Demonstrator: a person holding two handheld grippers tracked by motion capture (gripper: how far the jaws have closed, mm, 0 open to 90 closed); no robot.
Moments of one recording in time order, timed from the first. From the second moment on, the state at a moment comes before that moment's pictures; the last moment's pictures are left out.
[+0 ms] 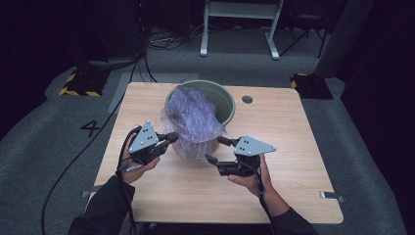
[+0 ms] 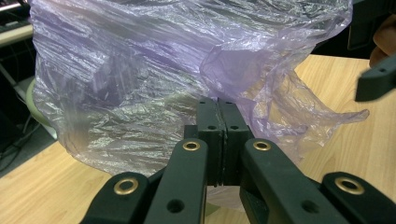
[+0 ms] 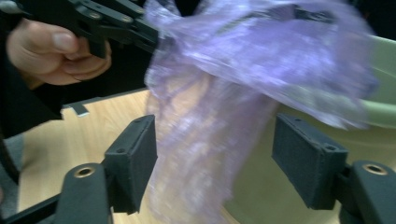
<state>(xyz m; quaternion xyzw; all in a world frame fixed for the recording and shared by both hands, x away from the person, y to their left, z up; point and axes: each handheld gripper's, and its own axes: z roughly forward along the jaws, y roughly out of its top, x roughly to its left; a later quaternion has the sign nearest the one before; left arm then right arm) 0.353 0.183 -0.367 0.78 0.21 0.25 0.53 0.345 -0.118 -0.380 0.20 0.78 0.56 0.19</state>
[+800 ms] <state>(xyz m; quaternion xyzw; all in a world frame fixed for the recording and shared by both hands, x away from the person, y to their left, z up) 0.368 0.210 -0.375 0.77 0.26 0.26 0.52 0.372 -0.142 -0.393 0.26 0.78 0.52 0.22</state>
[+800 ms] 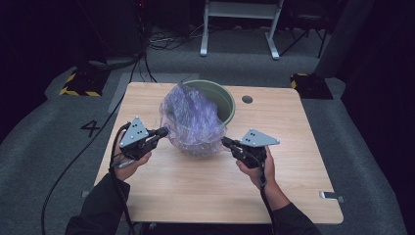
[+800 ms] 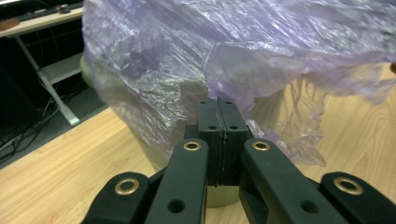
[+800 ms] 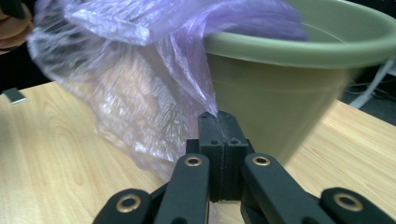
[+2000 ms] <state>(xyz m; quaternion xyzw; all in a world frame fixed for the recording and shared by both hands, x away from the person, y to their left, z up) 0.375 0.216 -0.384 0.78 0.27 0.26 0.49 0.324 -0.187 -0.336 0.19 0.77 0.55 0.26</state>
